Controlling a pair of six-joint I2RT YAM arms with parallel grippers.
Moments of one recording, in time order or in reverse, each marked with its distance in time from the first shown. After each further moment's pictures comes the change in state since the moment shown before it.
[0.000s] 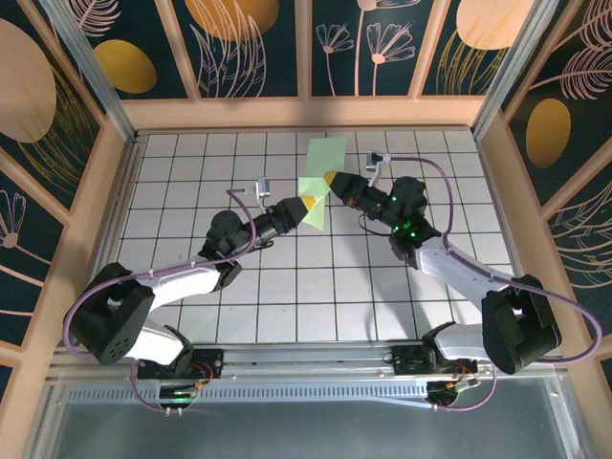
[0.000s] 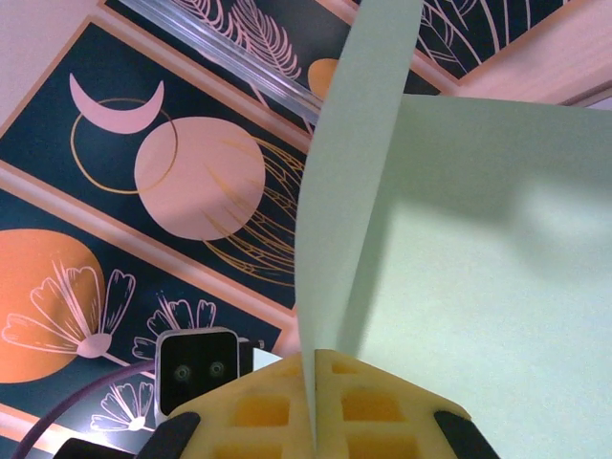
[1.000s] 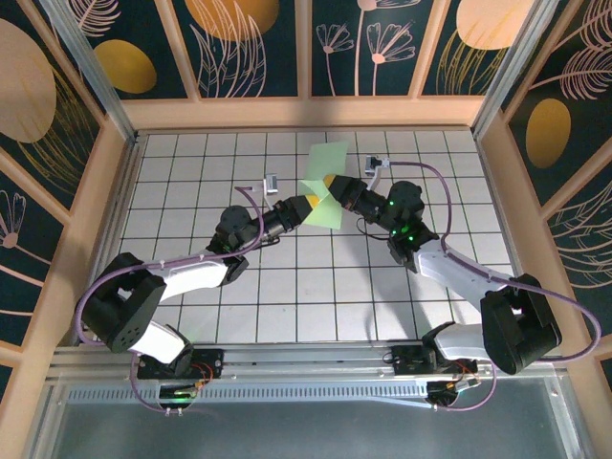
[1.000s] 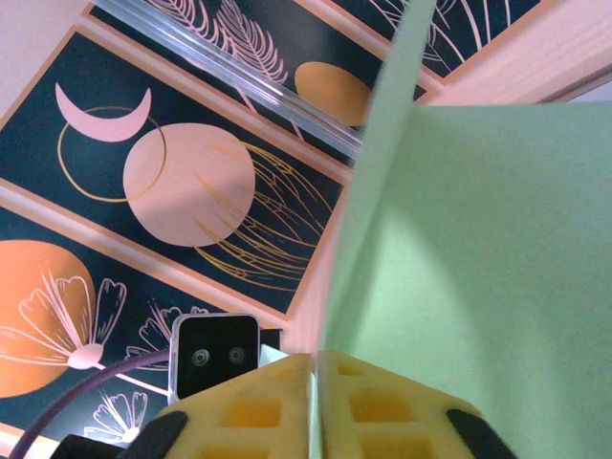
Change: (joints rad) left arm -0.010 0.076 0.051 -0.021 -0.010 -0.025; right arm 0.020 0.000 -0.028 0.015 0.048 0.008
